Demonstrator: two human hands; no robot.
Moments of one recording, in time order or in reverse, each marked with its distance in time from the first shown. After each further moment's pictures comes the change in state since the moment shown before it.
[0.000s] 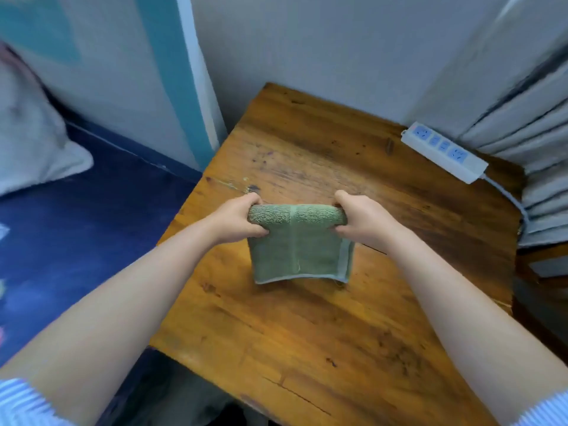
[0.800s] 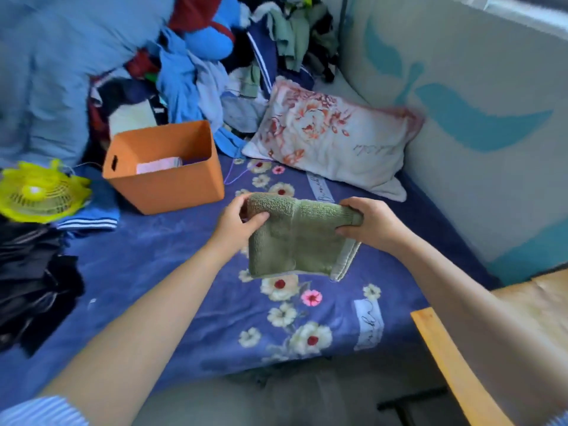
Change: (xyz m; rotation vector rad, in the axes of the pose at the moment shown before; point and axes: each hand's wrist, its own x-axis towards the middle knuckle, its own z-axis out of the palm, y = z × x) left_hand -0.524 -0.333 -0.100 -0.599 1.283 -0.385; right_hand -0.066 -0.587 0.121 0.094 -0.066 -0.904
